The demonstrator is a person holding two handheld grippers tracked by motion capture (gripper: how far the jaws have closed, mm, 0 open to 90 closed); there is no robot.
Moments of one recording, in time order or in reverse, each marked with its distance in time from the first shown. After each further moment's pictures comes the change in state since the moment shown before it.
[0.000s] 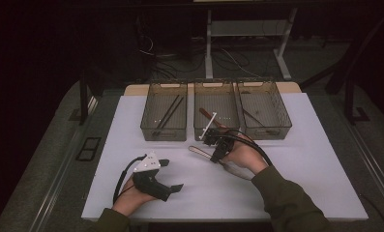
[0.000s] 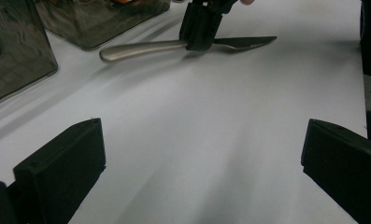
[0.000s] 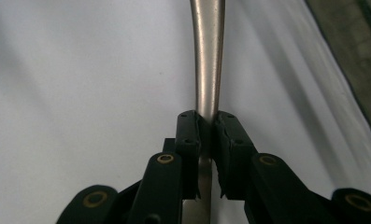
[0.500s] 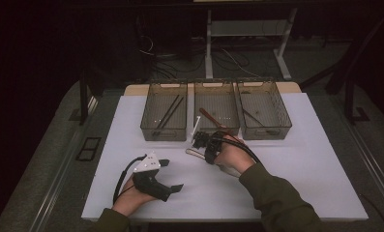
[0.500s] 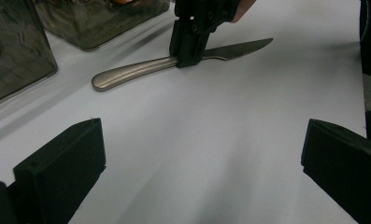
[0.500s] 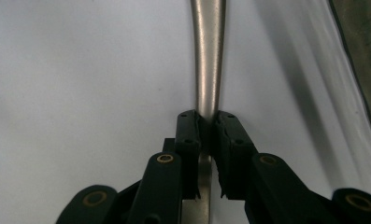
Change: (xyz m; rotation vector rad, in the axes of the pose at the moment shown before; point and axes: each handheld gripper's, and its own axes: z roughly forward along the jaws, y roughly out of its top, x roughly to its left) left arm 0.000 0.000 -0.001 0.001 0.000 0.006; right arm 0.017 0.031 0.020 0.168 -0.108 -0.039
